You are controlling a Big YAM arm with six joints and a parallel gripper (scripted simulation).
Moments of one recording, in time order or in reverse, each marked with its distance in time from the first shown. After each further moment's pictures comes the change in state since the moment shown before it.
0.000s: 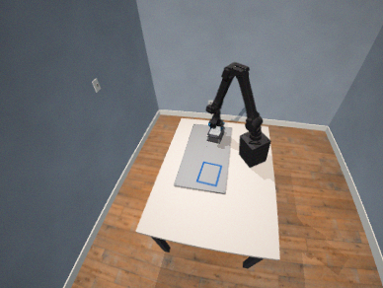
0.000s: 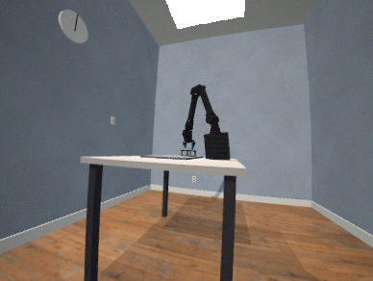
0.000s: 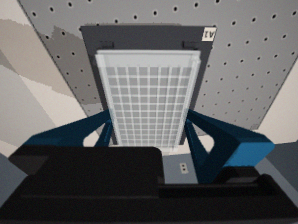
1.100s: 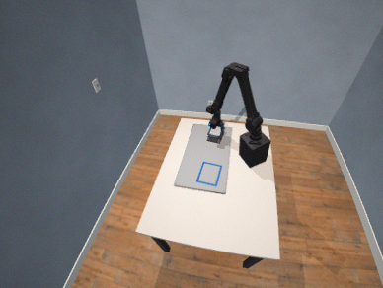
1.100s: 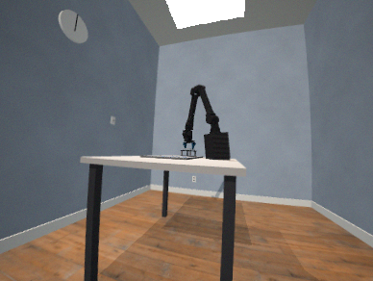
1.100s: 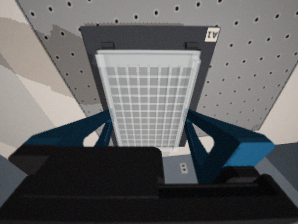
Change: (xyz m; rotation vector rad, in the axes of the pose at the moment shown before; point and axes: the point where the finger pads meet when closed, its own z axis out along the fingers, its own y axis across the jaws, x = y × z) arm 0.000 0.001 0.003 0.003 0.001 0.001
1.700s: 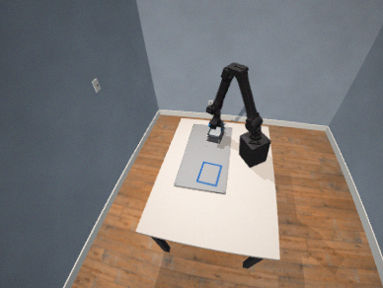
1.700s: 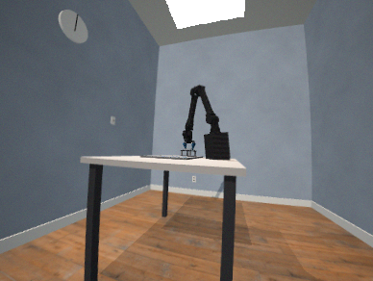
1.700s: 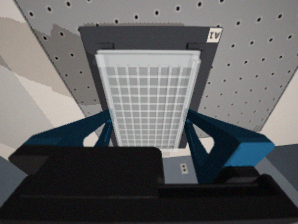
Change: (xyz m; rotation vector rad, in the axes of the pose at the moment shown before) arm 0.000 0.000 0.003 -0.001 -0.001 0.000
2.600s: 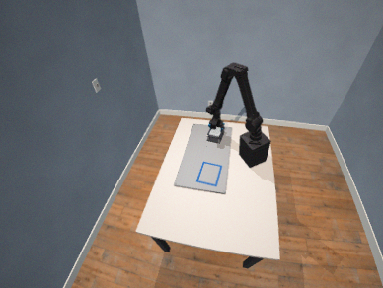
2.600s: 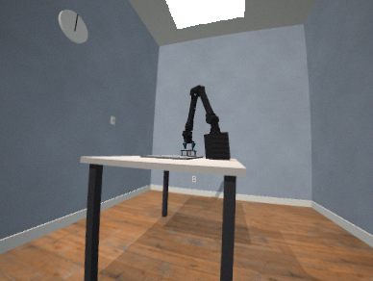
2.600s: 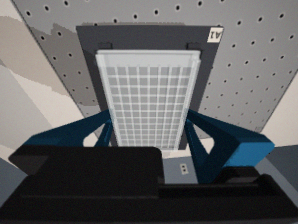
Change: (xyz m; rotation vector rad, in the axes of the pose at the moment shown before) arm 0.000 -0.001 0.003 0.000 0.000 -0.001
